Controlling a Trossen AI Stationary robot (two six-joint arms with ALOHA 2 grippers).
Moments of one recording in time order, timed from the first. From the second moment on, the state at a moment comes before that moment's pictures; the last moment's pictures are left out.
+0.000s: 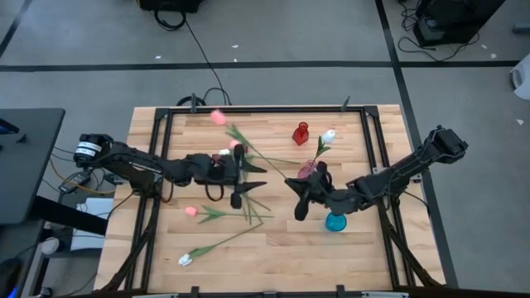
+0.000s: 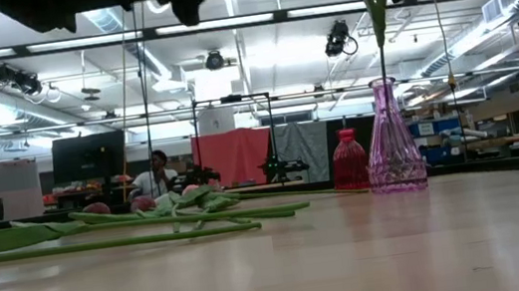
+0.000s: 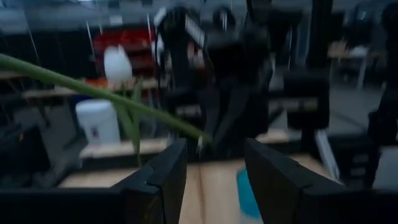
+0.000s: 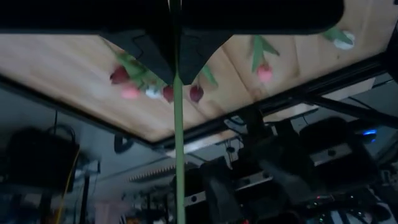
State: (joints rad) left arm -0.10 1.36 0.70 0.78 -0.08 0.07; right arm 0.45 1.38 0.85 0.20 0.89 0.43
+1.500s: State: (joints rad) left arm -0.02 1.37 0.76 0.80 0.03 0.05; right arm 0.46 1.36 0.85 0.30 0.83 0.25
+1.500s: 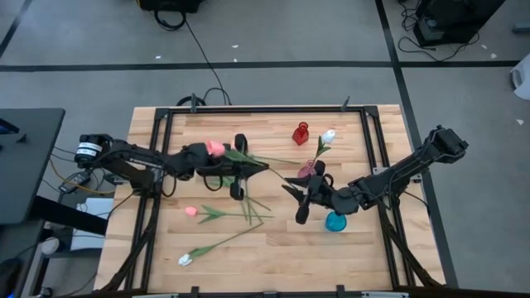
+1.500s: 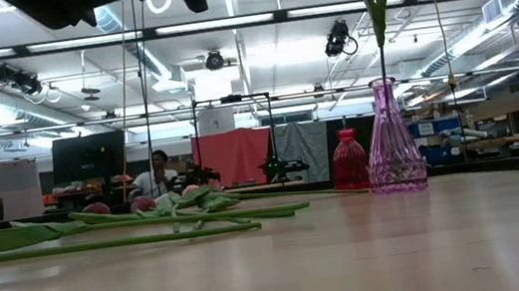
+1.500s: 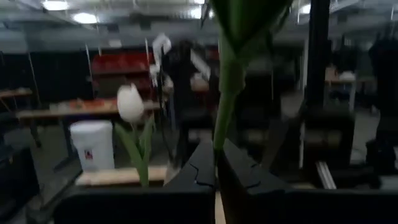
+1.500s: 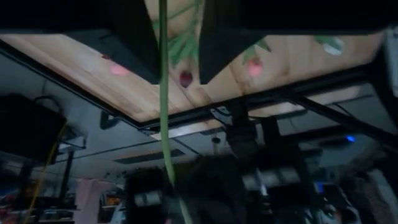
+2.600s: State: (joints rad) left arm -0.01 1.48 1.05 0.15 0.19 0.04; right arm 0.34 1.45 0.85 0.53 0.68 0.06
